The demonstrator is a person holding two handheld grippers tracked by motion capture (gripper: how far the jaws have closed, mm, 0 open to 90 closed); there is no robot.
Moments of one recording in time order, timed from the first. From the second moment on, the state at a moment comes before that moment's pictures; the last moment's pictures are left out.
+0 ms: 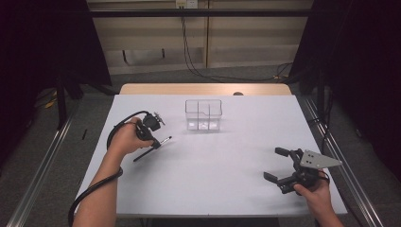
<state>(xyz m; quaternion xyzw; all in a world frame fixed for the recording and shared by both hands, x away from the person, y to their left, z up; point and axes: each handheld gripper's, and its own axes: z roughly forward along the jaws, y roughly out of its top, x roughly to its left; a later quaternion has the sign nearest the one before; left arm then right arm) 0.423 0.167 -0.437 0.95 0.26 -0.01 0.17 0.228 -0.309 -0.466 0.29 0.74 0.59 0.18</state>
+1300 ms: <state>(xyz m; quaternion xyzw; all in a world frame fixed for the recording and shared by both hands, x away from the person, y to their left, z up) 0.416 0.195 -0.425 0.86 0.34 0.03 0.38 0.229 -0.309 -0.467 0.29 0.74 0.58 0.18</state>
